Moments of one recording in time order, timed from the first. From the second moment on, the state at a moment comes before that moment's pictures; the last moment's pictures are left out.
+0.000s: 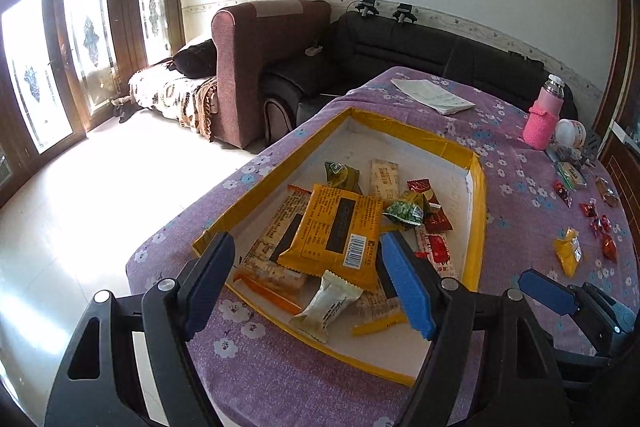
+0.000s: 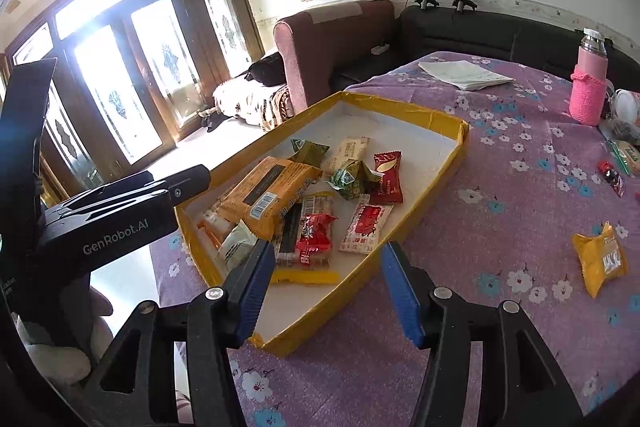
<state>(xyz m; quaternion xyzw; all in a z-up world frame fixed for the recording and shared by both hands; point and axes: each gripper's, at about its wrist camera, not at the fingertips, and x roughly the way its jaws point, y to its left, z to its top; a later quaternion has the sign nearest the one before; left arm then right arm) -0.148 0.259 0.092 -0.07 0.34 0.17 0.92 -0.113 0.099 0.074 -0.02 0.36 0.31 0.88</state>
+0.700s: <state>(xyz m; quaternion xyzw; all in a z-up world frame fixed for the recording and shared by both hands) -0.146 0.254 0.082 -0.07 0.36 0.17 0.92 -0.118 0.106 0.066 -0.03 0.37 0.31 0.88</state>
